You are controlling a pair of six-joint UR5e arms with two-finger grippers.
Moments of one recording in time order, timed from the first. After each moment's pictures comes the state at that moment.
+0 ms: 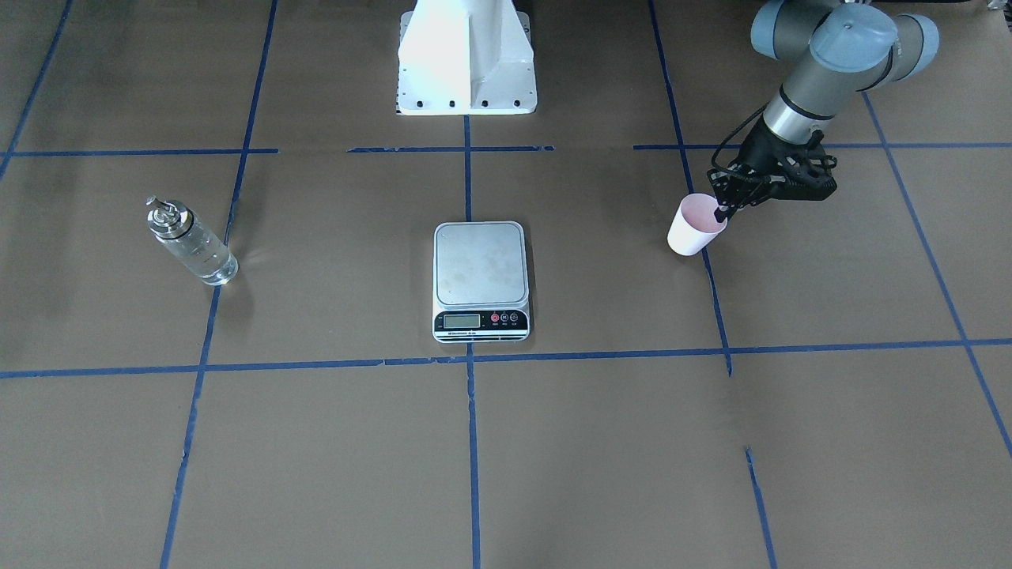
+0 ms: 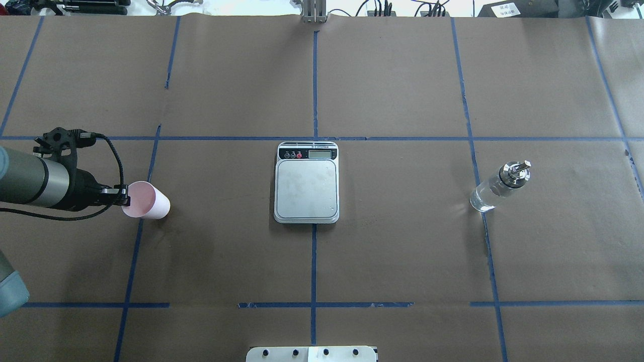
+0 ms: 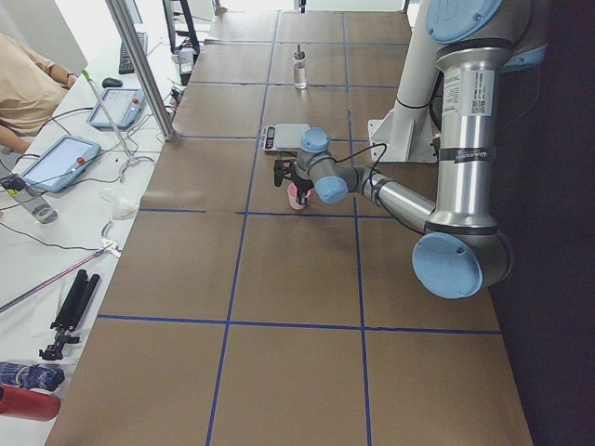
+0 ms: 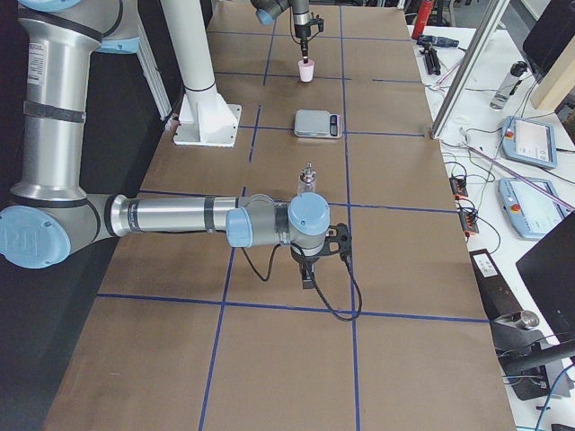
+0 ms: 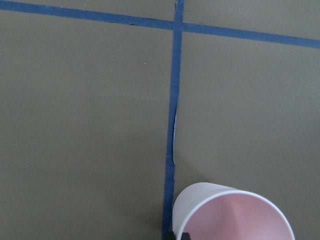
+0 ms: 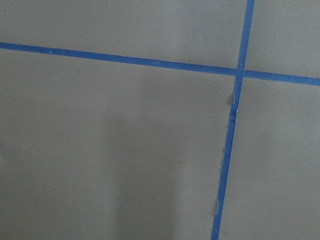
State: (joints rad) left arm -0.70 -1.56 -1.95 -2.11 -1.97 -1.19; right arm 1.50 -1.73 1.78 -1.50 2.46 0.00
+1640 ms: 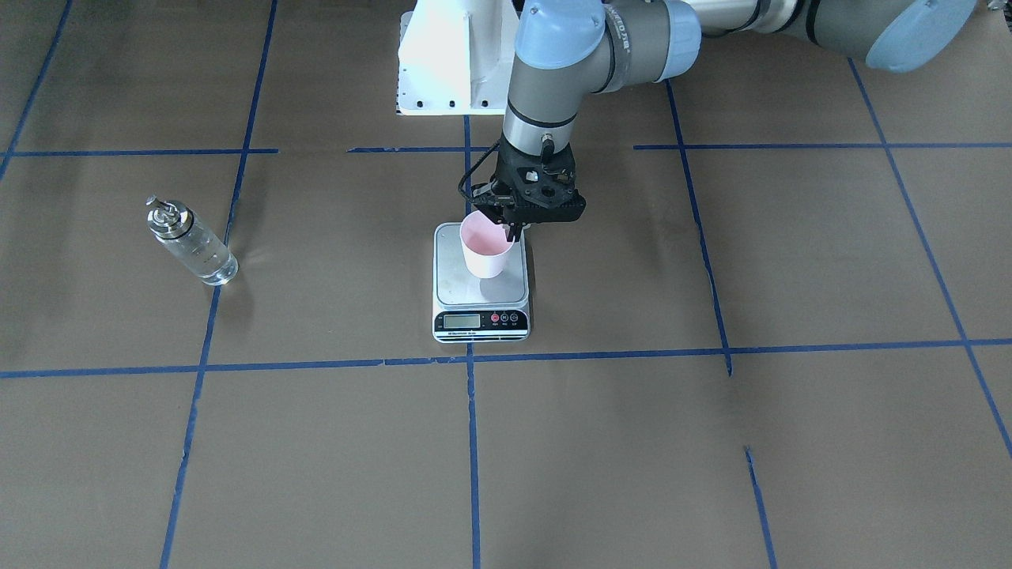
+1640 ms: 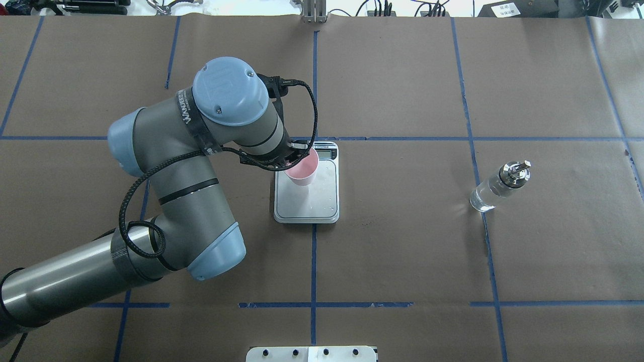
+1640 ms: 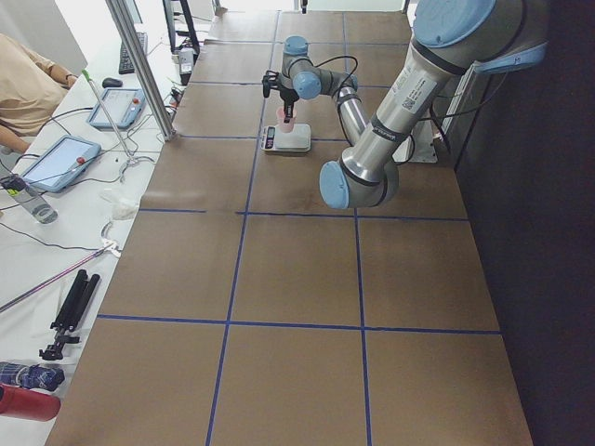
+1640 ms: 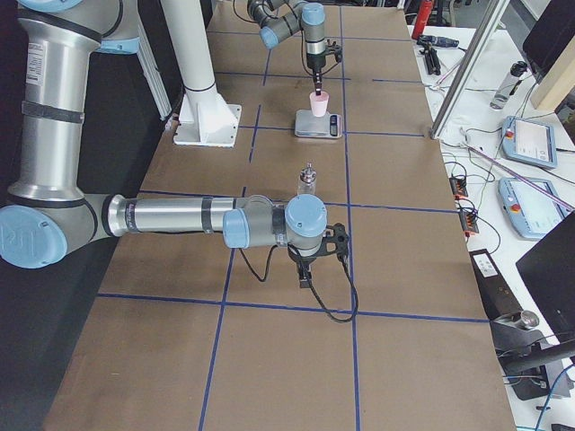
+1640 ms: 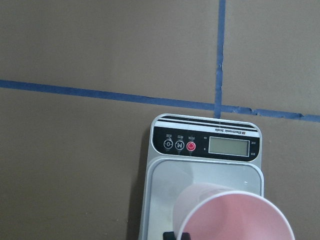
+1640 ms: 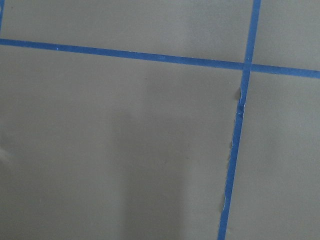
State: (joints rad) left arm -0.57 -2.34 -1.70 -1.54 -1.87 -1.28; right arm 1.50 -1.74 1.79 -1.50 2.48 0.00
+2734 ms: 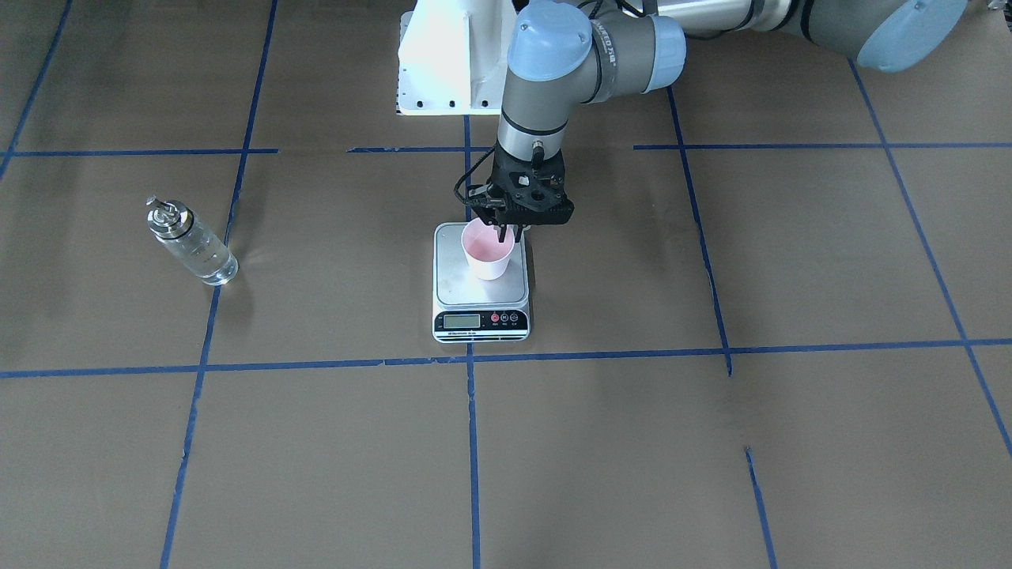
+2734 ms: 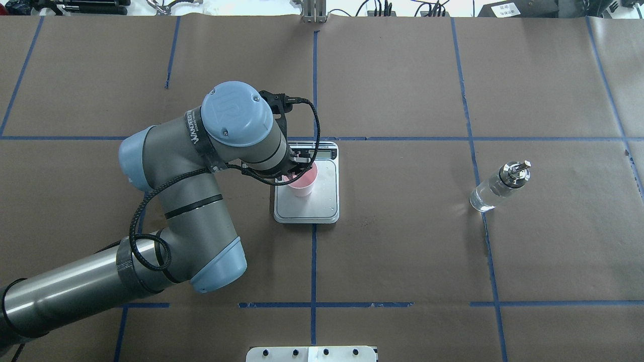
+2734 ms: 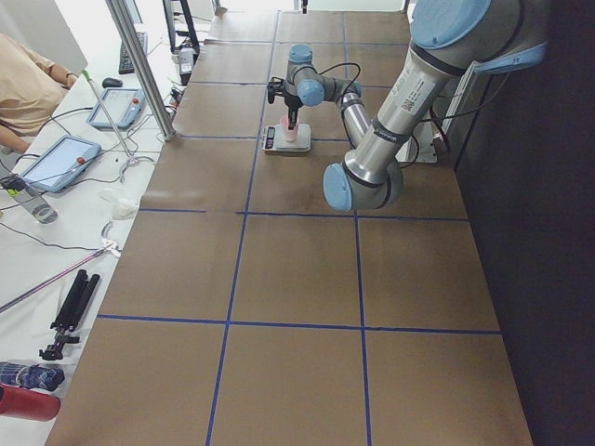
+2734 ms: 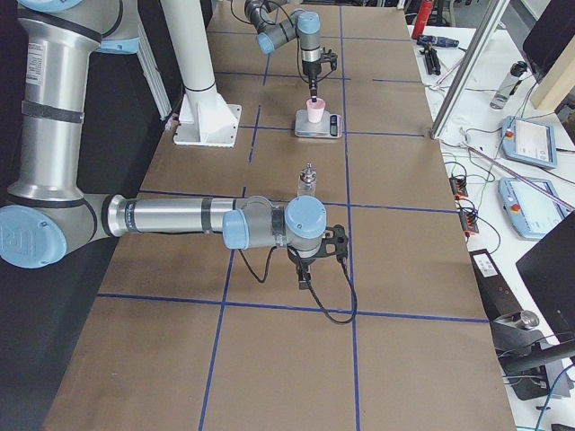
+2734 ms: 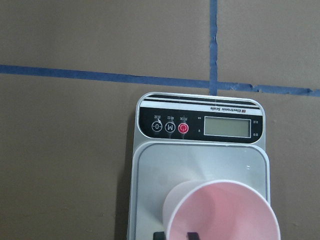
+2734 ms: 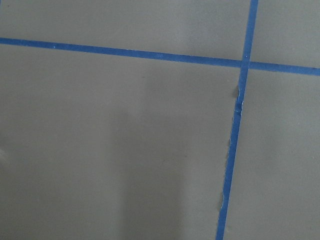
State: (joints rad) left arm -0.54 -2.32 -1.69 -1.59 -1.84 -1.27; right arm 1.50 -1.74 1.78 -1.50 2.48 0.00
